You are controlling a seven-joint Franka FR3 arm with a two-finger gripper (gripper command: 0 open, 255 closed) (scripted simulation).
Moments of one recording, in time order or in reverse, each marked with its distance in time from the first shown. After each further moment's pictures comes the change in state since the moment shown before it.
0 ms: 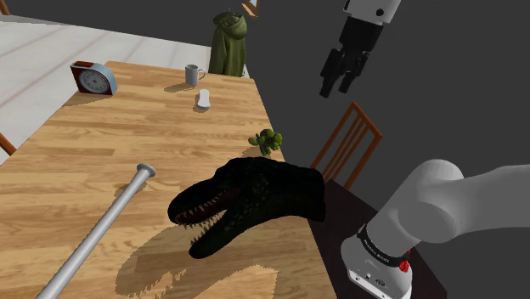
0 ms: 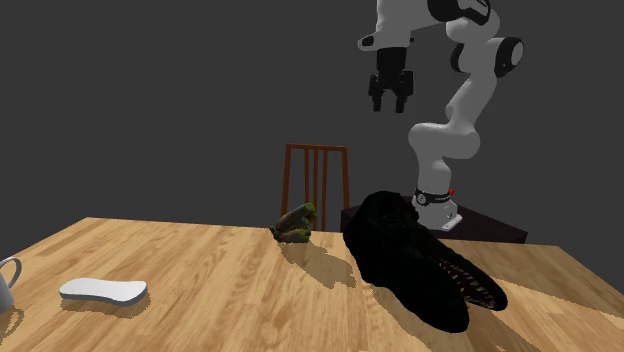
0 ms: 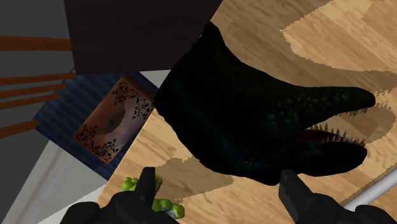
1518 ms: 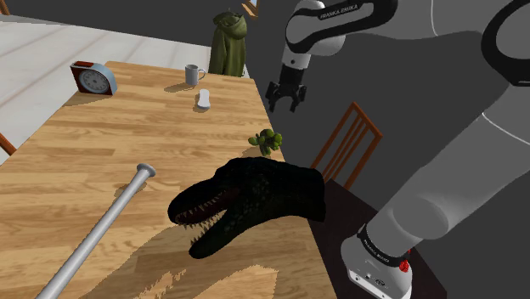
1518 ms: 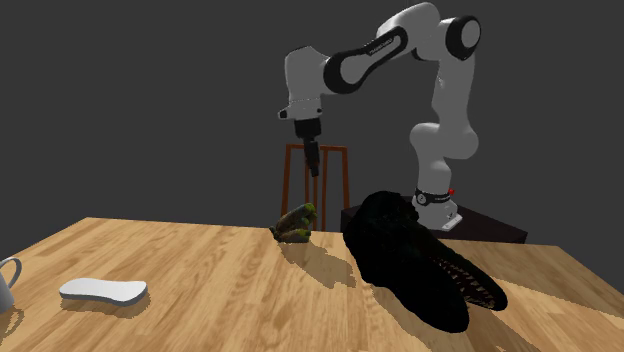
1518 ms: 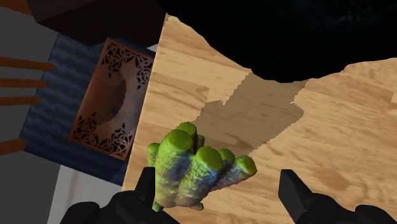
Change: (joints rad) arm -0.112 0.703 -0.092 0.169 0.023 0.439 0.078
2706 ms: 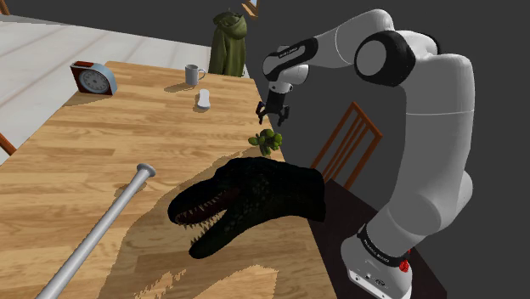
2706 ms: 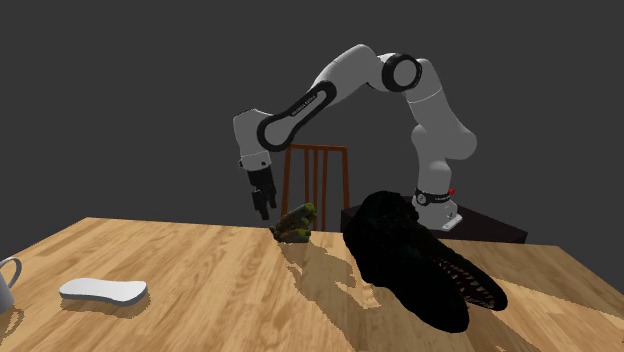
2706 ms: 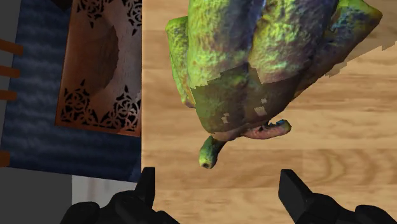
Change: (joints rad) arm -0.106 0.623 -0.058 0.452 0.109 0.085 0.030
